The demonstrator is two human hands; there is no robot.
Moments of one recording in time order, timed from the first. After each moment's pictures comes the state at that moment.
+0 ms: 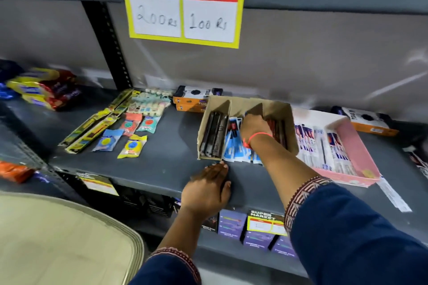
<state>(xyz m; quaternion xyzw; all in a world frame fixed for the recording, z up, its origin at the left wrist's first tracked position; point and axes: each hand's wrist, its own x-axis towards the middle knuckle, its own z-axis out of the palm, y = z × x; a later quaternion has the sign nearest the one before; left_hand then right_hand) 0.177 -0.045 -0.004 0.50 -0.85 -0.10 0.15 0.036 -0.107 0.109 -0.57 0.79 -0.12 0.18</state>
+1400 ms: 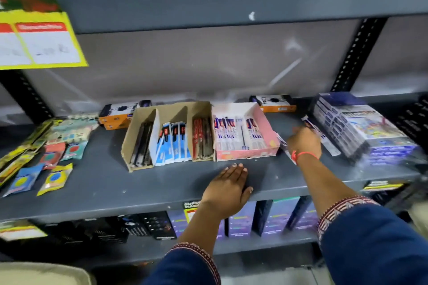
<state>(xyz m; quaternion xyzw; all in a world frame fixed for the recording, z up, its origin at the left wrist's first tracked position) 0.010 0.015 0.007 0.28 -0.96 -0.07 0.05 -0.200 0.031 0.061 -0.27 0.91 -0.30 0.06</state>
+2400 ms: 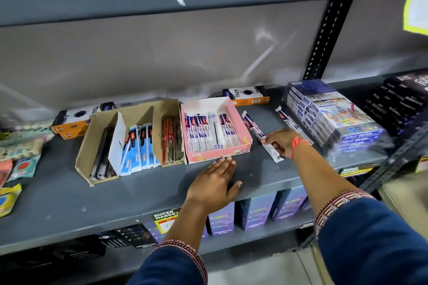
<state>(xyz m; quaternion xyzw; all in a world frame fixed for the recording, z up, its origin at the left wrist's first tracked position) -0.026 0.003 0.001 0.26 -0.96 -0.08 0.04 -0.249 0.041 0.053 -0.16 0.78 -0.44 0.42</state>
